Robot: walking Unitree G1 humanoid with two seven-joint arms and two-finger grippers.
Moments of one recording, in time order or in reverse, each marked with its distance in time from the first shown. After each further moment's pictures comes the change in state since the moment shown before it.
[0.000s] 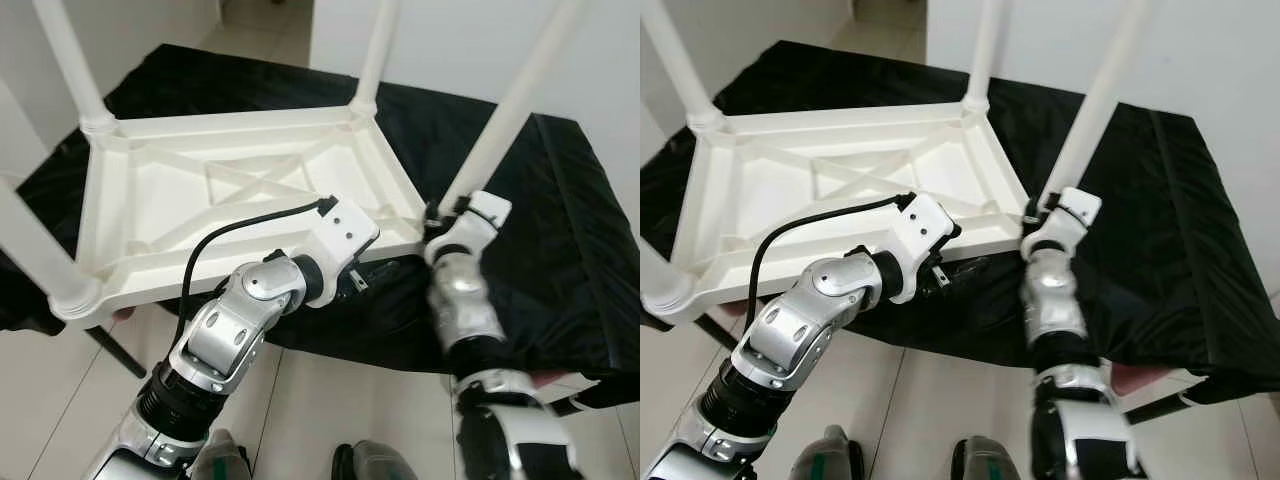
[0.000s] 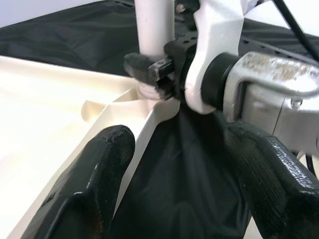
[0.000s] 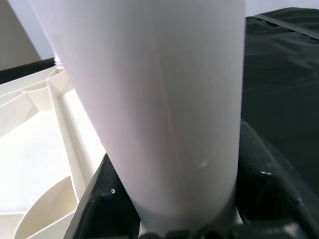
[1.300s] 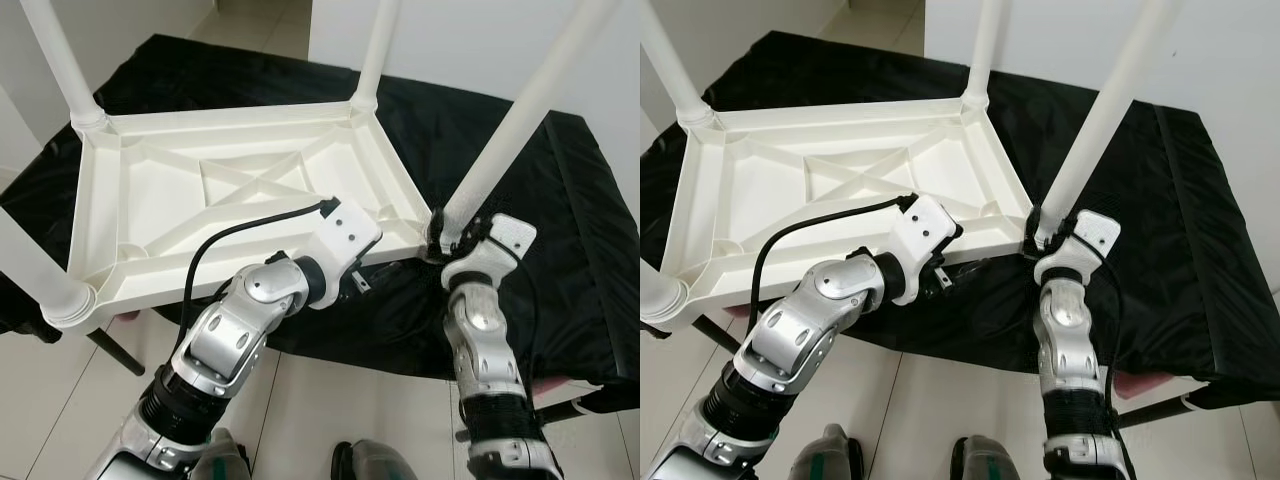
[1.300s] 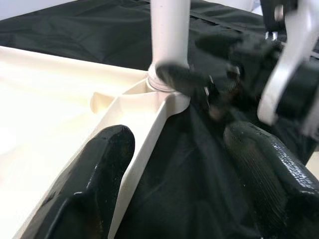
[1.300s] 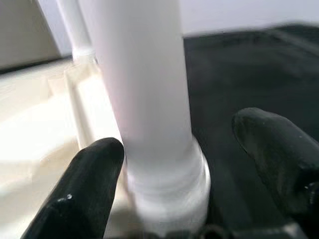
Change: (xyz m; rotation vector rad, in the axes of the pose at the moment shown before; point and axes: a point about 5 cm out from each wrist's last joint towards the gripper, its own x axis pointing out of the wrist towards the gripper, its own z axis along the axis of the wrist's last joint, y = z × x) left arm 0.000 -0.002 -0.002 0.010 0.003 0.002; right arm -0.051 -0.039 -0.002 -0.044 -0.090 0.065
